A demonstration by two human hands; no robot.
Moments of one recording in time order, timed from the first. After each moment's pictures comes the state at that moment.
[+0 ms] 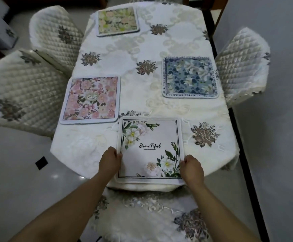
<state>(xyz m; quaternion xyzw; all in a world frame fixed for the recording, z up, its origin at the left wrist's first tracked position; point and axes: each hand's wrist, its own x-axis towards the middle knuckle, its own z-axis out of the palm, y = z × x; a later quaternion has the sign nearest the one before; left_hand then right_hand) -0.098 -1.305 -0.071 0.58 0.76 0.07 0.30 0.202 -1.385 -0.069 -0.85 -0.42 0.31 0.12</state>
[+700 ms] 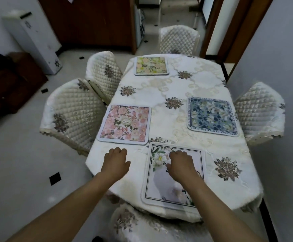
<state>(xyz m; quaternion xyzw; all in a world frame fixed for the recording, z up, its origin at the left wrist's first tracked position) -0.191 -1.281 0.042 0.74 0.67 -0.02 0.10 0.069 -1.299 0.056 -0.68 -0.72 0.13 -0.01</state>
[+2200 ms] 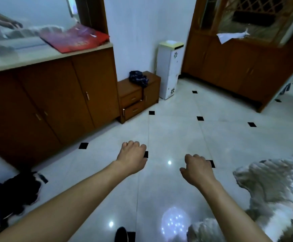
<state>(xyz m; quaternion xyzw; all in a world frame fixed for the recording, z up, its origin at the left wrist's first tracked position) -1.054 -0.911 0.126 0.59 0.81 -0.01 0.03 -0.834 -0.810 0.122 -0.48 -0.87 0.05 -0.04</state>
